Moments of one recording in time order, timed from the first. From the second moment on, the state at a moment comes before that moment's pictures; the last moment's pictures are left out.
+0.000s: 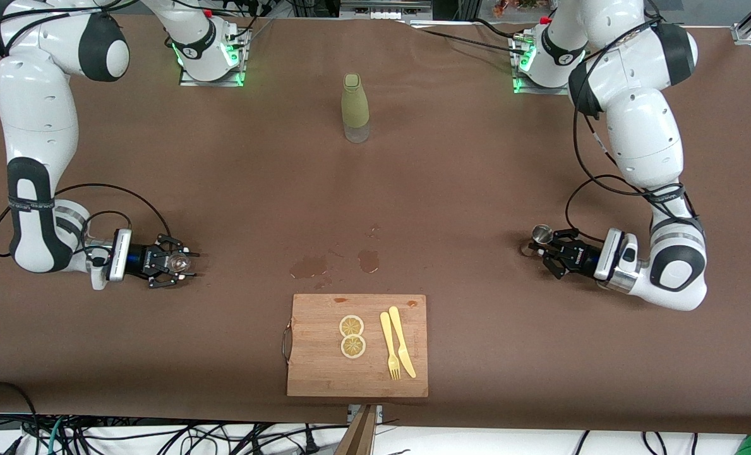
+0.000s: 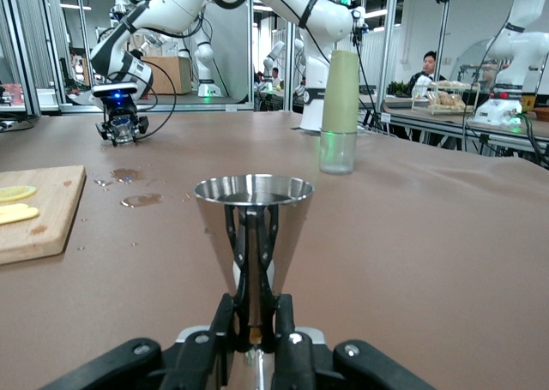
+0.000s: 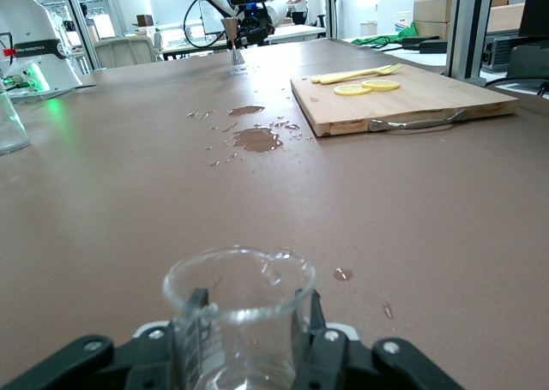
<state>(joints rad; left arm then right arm) -0.23 1.26 0.74 -1.20 -1.52 0.96 2.59 -0.11 1.04 -0.24 -1.45 1.30 1.57 -2.42</state>
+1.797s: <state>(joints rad) 0.01 1.31 0.76 -1.17 -1.31 0.85 2.71 -0.04 0.94 -0.53 -1.00 1.15 1.38 -1.42</state>
